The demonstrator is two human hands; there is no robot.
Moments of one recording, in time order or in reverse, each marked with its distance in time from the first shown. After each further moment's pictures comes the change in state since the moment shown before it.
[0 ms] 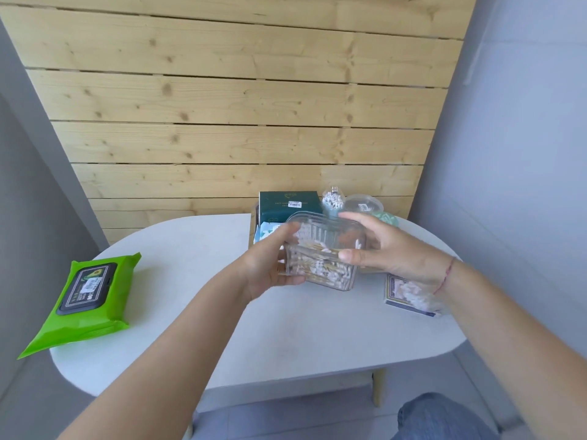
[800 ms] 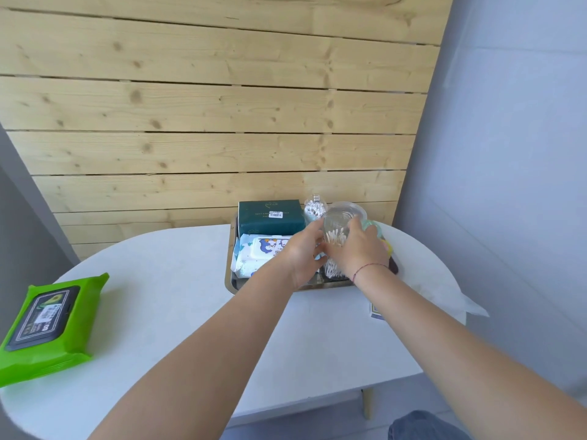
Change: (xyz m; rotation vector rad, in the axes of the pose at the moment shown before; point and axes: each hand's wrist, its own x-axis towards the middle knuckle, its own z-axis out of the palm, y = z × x) left_hand 0.083 0.006 0.079 -0.175 -0.052 -0.011; right_hand 0.075 0.040 0.015 -0.528 0.566 0.400
